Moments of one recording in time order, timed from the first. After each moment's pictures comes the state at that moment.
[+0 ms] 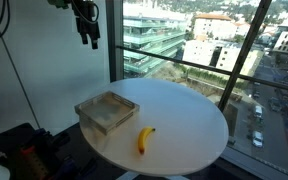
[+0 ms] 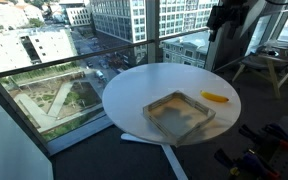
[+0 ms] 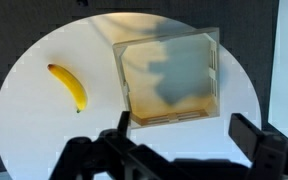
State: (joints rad) arm -0.01 -0.39 0.06 -2.28 0.05 1.94 0.23
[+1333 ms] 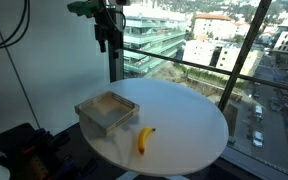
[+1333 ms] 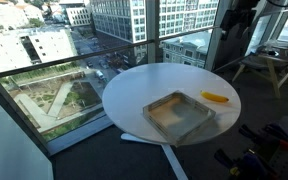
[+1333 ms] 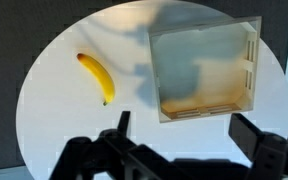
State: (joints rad) arm -0.08 -0.33 -0.09 -2.28 0.01 1.99 0.02
